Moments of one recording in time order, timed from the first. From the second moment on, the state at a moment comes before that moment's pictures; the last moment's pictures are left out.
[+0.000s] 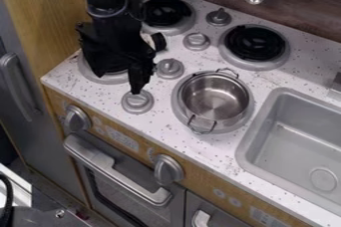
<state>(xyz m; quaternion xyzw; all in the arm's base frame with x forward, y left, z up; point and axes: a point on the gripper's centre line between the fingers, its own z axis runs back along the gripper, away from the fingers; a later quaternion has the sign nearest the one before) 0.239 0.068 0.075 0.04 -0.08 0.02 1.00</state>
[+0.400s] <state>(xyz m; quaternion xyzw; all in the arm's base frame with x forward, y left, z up) 0.246 0.033 0.071 0.02 -0.08 0.01 1.00</state>
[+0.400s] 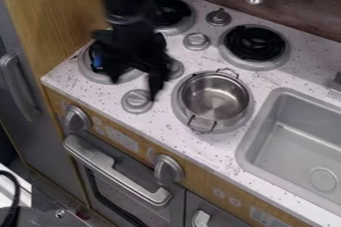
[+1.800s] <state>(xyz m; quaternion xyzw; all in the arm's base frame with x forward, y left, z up) 0.333 -0.068 -0.019 0.00 -0.05 -0.06 1.00</state>
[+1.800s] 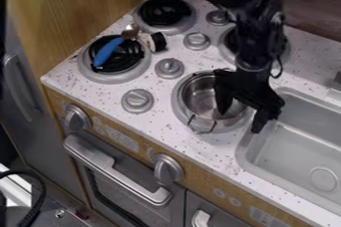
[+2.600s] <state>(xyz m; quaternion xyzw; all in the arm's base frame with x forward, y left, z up) 0.340 -0.048 -0.032 0.06 -0.08 -0.16 0.98</state>
